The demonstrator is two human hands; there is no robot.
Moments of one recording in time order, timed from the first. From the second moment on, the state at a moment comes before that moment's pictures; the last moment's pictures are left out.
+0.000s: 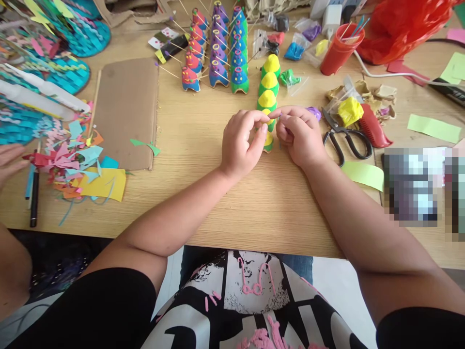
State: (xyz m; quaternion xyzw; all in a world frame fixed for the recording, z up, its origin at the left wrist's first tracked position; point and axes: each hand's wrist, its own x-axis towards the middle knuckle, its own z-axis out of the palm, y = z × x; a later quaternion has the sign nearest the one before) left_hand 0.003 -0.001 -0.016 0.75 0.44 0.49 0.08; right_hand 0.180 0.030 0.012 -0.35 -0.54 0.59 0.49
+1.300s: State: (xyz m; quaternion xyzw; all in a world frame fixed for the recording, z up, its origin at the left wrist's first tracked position) left_hand 0.007 0.000 -0.010 0.73 0.45 0.48 0.16; right_hand 0.180 0.030 0.012 -0.39 -0.55 0.57 0.47
